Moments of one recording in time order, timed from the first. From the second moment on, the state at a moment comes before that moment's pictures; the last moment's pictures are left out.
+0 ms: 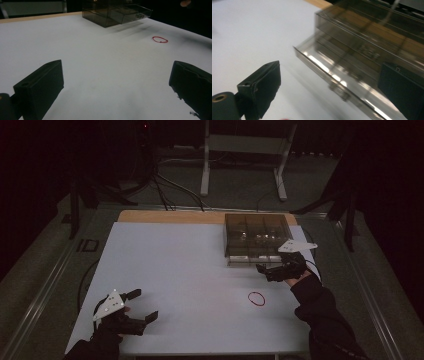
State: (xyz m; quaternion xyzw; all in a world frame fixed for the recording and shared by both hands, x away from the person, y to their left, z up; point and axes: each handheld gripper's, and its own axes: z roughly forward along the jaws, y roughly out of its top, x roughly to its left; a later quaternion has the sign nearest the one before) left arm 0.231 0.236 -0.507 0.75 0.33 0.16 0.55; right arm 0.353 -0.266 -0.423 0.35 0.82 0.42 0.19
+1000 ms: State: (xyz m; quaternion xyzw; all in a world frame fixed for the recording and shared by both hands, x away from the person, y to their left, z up) left arm 0.227 0.241 -0.500 0.73 0.34 0.17 0.56; right arm 0.300 -0.267 -0.464 0.35 0.81 0.46 0.13
